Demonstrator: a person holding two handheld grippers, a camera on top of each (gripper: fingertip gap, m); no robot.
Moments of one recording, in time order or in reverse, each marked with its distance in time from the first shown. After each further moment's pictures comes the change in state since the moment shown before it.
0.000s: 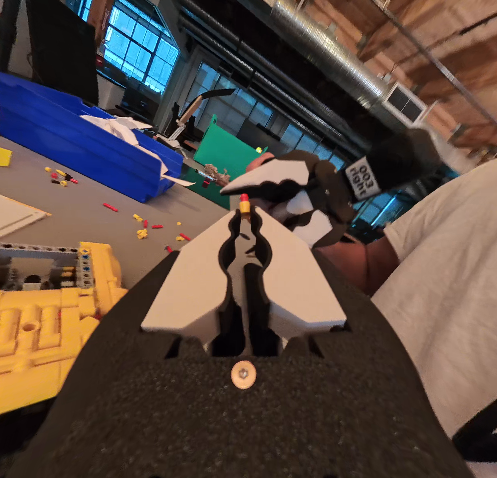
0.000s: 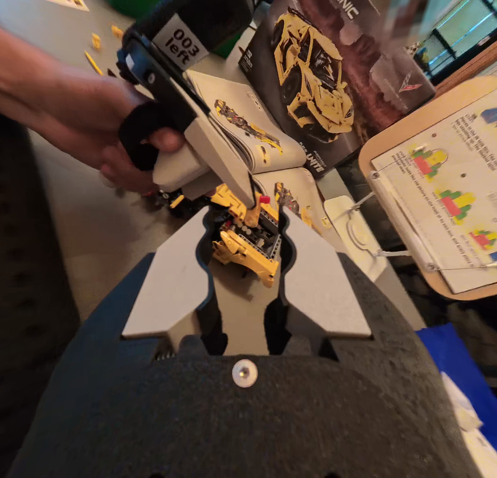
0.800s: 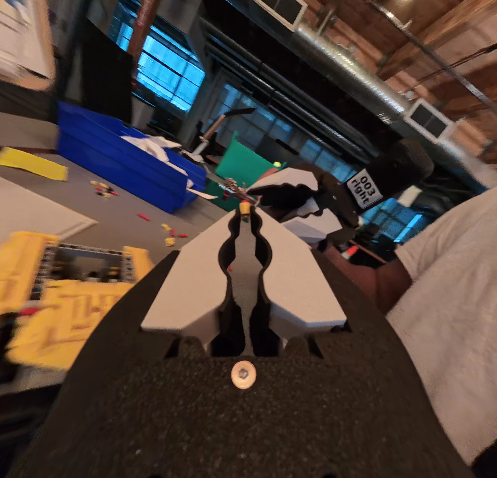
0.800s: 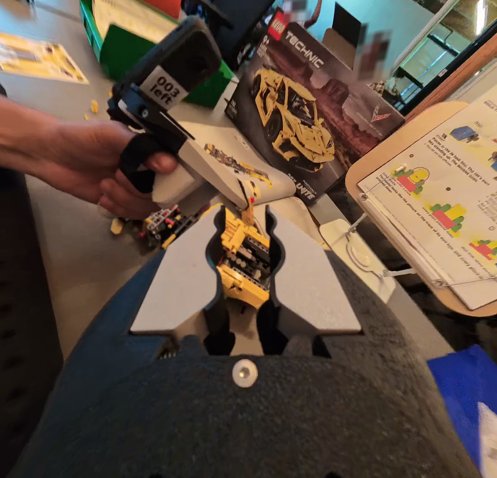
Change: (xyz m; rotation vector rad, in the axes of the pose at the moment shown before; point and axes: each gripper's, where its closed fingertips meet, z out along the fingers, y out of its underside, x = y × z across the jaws) left arm -0.013 -0.021 -0.018 0.060 -0.072 -0.002; right arm 0.016 -0.023 0.007 0.155 0.037 0.095
